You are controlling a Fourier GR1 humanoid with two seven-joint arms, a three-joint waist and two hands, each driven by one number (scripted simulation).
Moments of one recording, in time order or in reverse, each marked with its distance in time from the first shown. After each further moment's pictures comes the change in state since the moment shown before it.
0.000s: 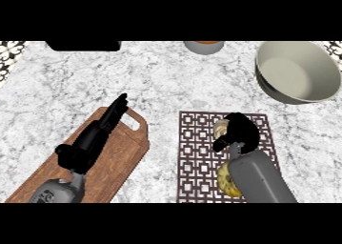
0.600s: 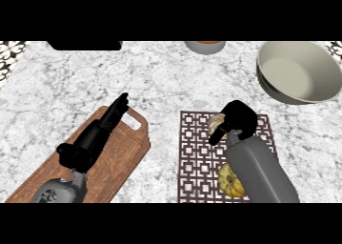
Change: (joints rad) left arm 0.003 -0.044 0.042 0.003 -0.044 -0.046 0.006; right arm -0.115 0.001 -0.047 0.132 0.092 -0.029 -0.084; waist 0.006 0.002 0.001
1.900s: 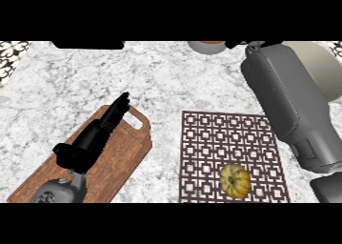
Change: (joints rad) left arm 0.005 -0.016 0.012 -0.037 -0.004 -0.027 0.034; right arm -0.643 -0.190 -0.160 0.429 0.199 -0.391 -0.109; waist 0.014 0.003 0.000
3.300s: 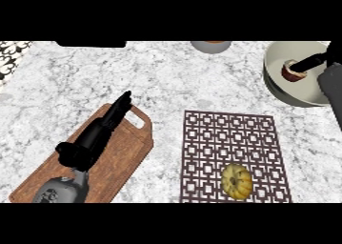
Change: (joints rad) left arm -0.012 -0.028 0.021 0.013 -0.026 -0.032 -0.007; right arm 0.093 -0.278 -0.322 0.387 -0.197 -0.034 -0.454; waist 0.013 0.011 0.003
